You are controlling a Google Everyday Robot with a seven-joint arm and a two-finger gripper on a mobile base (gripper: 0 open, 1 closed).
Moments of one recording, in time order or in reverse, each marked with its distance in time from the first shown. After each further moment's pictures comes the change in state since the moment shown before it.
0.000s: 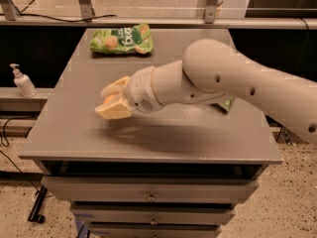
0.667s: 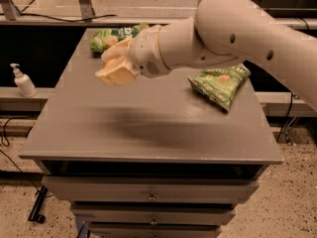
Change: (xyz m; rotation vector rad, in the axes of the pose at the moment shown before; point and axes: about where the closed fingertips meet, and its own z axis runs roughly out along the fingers) arm -0.064 -0.043 -0.041 0.063 -0.036 -0.122
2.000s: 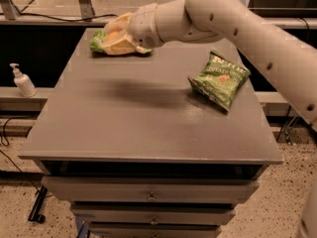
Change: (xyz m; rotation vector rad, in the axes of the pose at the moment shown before) arm 0.010 -0.110 0.033 0.048 -0.068 -0.143
